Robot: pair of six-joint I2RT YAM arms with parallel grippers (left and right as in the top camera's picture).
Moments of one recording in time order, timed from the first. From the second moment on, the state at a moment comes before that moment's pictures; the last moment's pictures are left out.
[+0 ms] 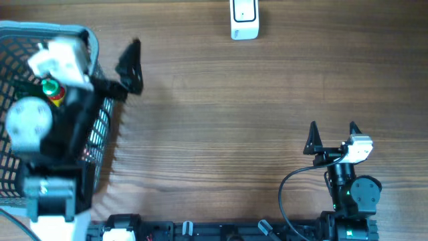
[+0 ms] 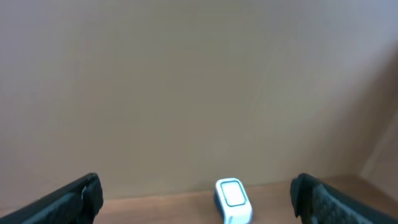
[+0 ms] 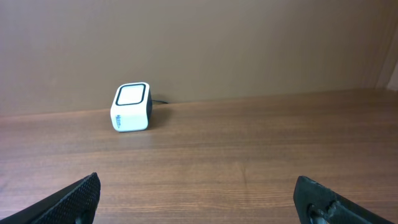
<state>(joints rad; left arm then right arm) 0.00 0.92 1.18 -0.20 0.25 -0.16 -0.06 0.04 0.01 0.00 -0.07 0.08</state>
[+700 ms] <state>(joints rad) 0.00 1.21 1.85 -0.90 0.07 -0.16 -0.06 0.04 0.01 0.00 -0.07 0.08</state>
